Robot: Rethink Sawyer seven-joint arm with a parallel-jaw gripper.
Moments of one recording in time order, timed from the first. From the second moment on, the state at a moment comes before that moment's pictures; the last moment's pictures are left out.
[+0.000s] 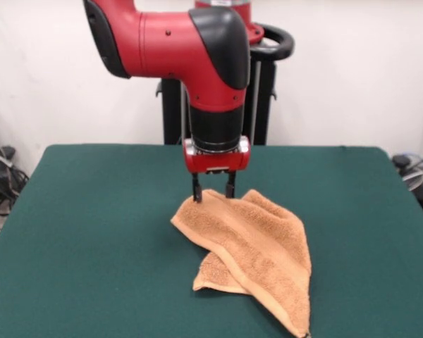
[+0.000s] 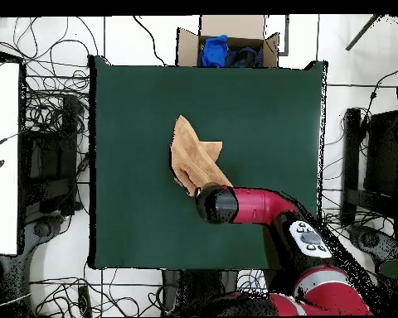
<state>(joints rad) -0.48 -0.56 0.18 1.85 -0.35 0.34 1.57</state>
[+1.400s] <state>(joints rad) -0.50 -0.54 0.18 1.83 -0.35 0.34 1.57</state>
